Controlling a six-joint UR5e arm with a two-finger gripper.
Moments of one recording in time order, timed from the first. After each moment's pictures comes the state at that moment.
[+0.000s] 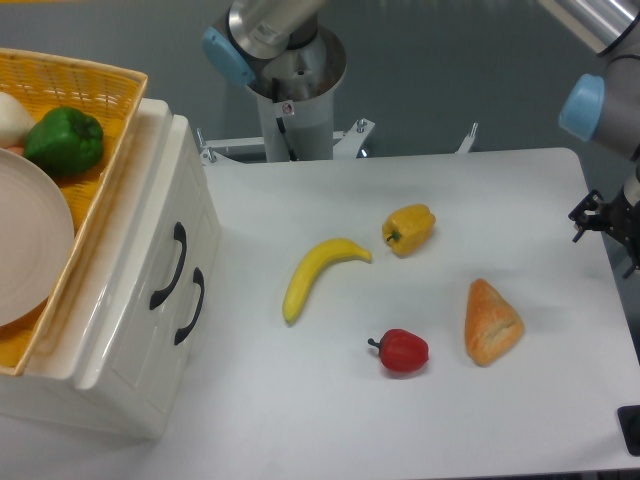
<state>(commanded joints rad) 3.00 -2.23 -1.27 -1.20 1.50 1.77</state>
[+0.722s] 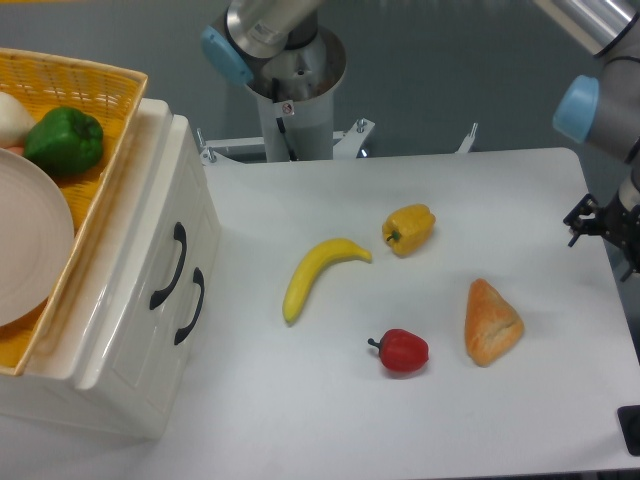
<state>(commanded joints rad) 2.94 -2.20 -1.27 -1.20 1.54 1.60</state>
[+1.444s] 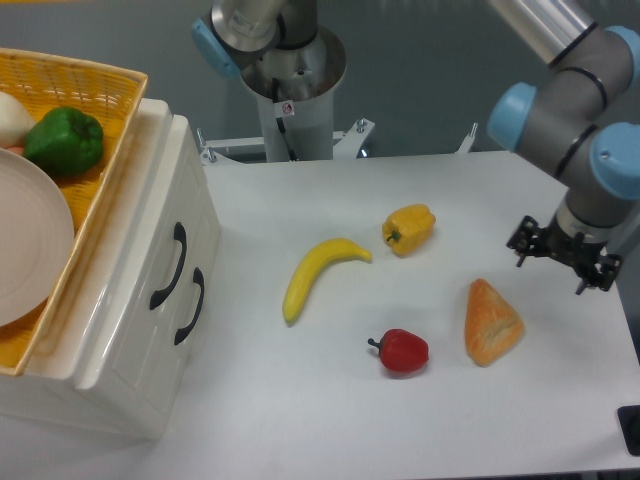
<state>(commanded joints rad) 2.78 -2.07 -1.41 -1.21 1.56 1.20</state>
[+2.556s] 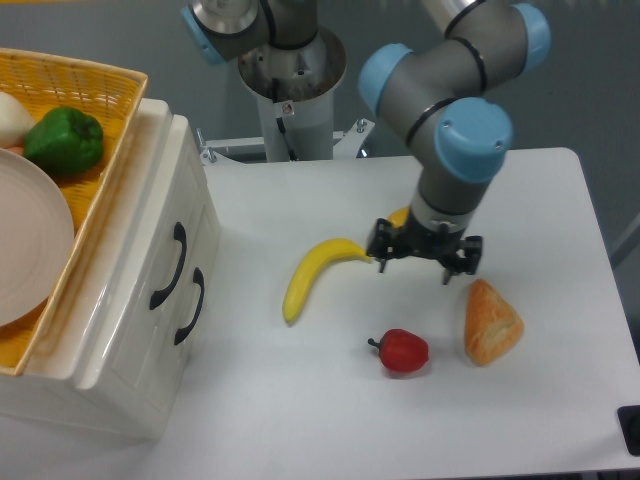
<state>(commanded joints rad) 2.53 -1.90 -1.49 -1.38 1.45 0.66</state>
